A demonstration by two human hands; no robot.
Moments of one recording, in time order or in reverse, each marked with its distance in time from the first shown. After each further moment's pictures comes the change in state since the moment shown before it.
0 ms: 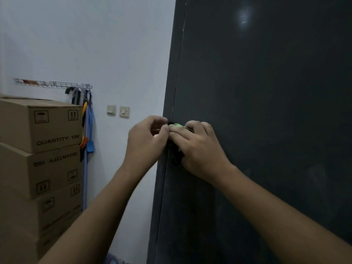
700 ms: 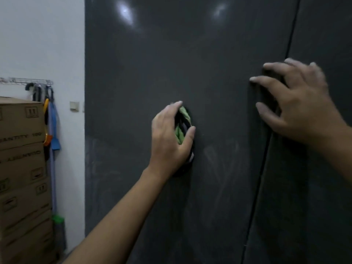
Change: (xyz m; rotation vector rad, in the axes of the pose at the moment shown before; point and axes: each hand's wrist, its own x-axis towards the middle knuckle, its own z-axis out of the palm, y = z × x) left_hand -0.071 0.115 0.201 0.070 0.163 0.473; right_hand -0.177 0.255 -0.196 -0.272 -0.004 0.309
